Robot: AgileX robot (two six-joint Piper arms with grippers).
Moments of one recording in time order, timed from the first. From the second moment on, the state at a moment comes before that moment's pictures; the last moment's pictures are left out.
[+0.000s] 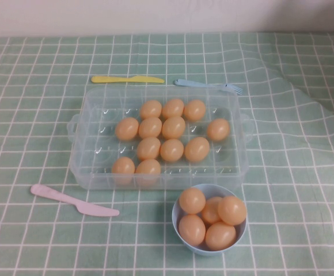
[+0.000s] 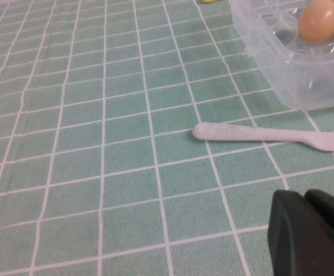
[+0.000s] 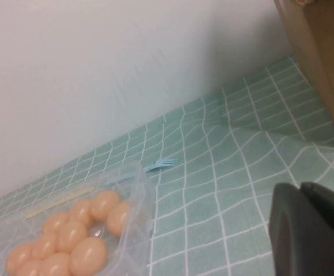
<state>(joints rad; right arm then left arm) 0.05 -0.01 0.03 0.55 0.11 0.01 -0.10 -0.01 0.03 -0.06 0.37 0.17</state>
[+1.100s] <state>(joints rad) 0.06 0.87 -0.76 0.33 0.92 -0.01 -0.10 -0.01 0.03 -0.06 0.37 0.17</state>
